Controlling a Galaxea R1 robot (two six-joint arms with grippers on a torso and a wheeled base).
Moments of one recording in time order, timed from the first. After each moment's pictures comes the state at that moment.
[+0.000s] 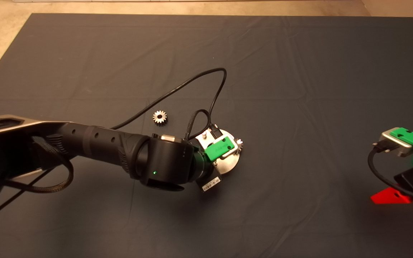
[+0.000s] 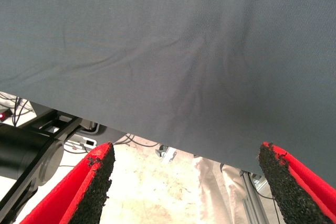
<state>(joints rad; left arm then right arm) -0.14 2.71 -0.78 0.95 1.53 -0.83 0.55 1.89 -0.43 -0.04 -1.53 1.18</state>
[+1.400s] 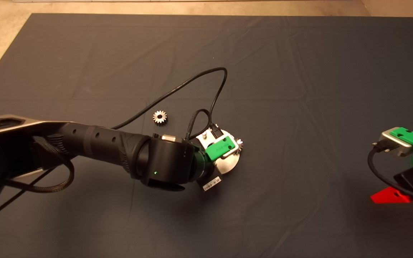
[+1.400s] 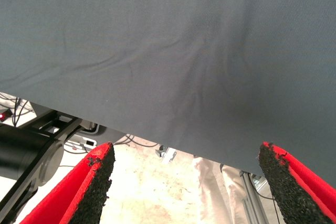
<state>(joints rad) -0.14 2.71 -0.78 0.95 1.53 -0.83 0.55 1.89 -0.43 -0.04 -1.53 1.17</state>
